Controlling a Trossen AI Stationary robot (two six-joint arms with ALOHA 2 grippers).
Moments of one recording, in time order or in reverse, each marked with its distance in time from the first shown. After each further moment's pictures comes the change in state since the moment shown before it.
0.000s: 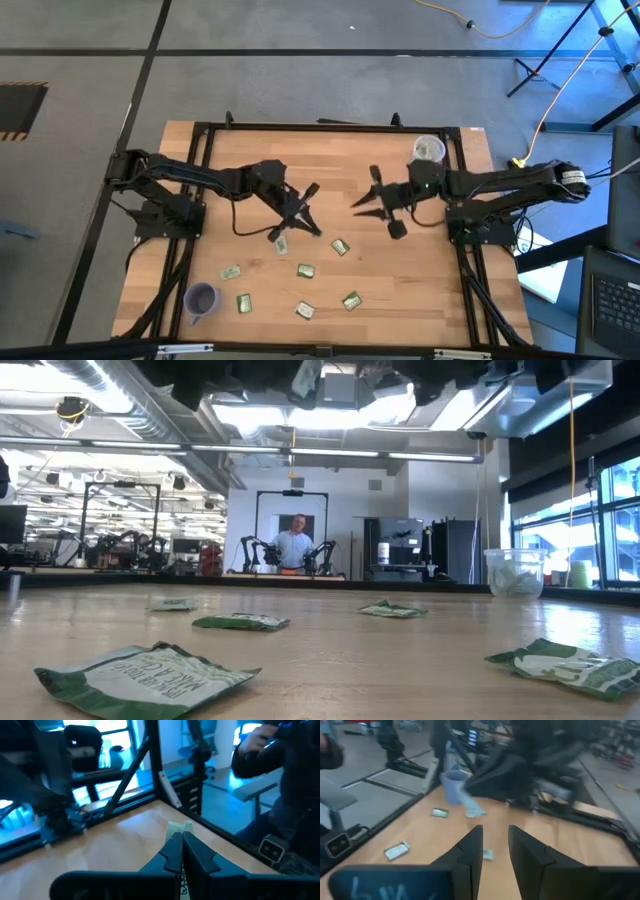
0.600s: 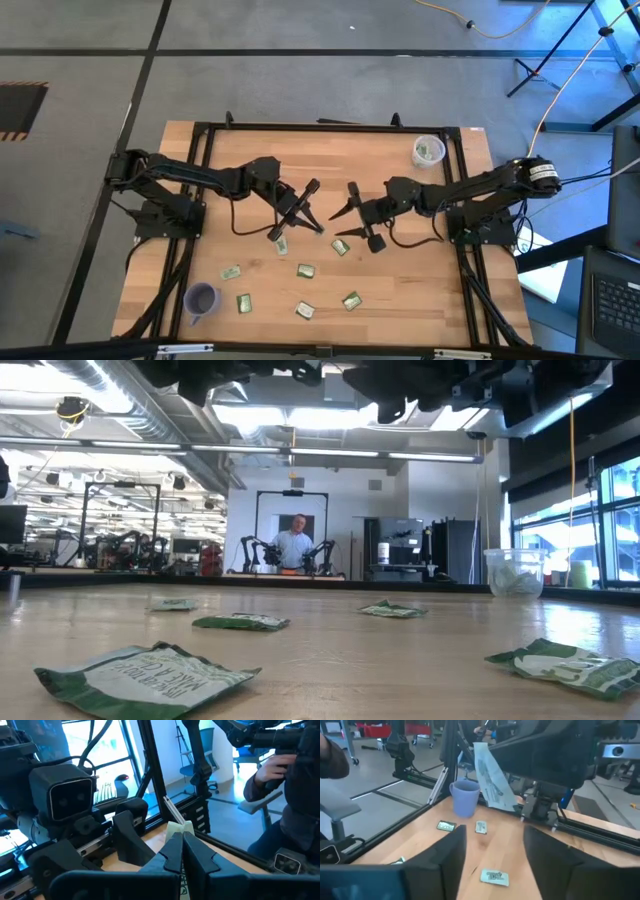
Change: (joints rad) left arm 0.007 -0.001 0.001 0.133 0.022 0.043; right arm 0.081 0.306 -0.032 0.431 0.002 0.023
